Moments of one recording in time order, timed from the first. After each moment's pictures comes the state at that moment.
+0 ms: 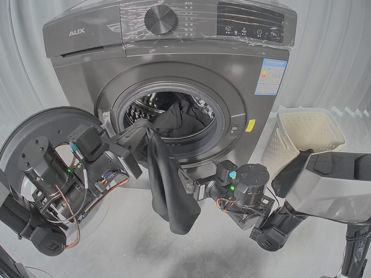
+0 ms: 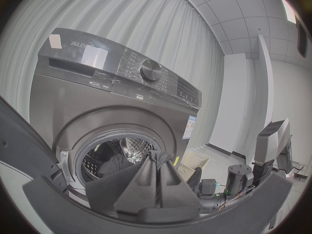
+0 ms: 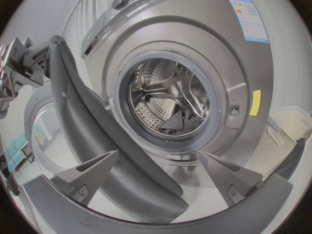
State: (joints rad) left arm -0.58 1.71 -0.43 -1.54 -0.01 -0.09; right arm 0.78 2.25 -0.81 -1.41 -0.28 0.10
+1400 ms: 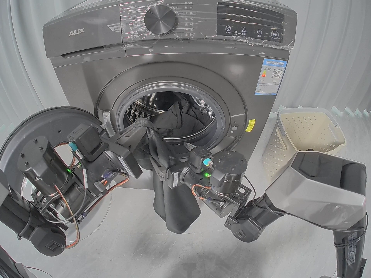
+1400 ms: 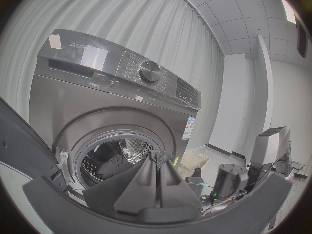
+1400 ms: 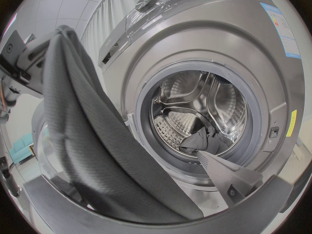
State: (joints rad) left arm -0.59 1.70 -0.44 -1.54 -0.02 -0.09; right arm 0.82 2.34 -1.10 -1.35 -0.17 0.04
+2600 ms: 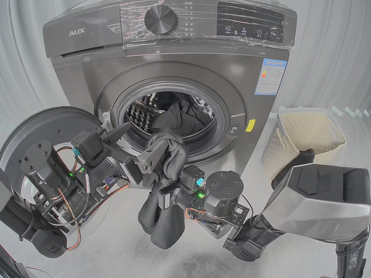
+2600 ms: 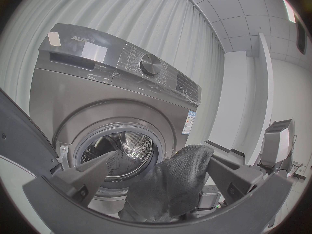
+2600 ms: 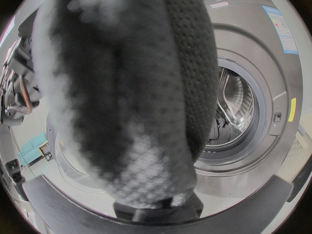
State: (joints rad) left arm -0.58 1.72 -0.41 -1.54 -0.02 -0.09; right arm 0.91 2.32 -0.99 -1.41 -0.20 0.08
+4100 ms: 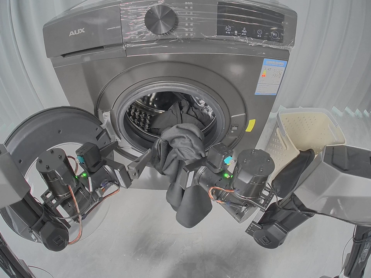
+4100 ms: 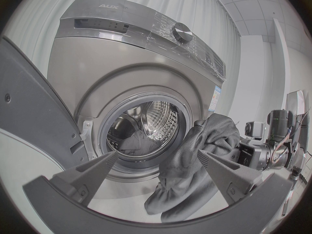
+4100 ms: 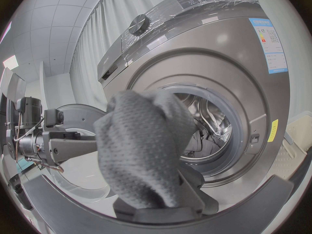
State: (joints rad) left arm -0.43 1.84 -0.36 -1.54 -0.03 -0.09; right arm 0.83 2.18 -0.90 -1.41 -0.22 0.10
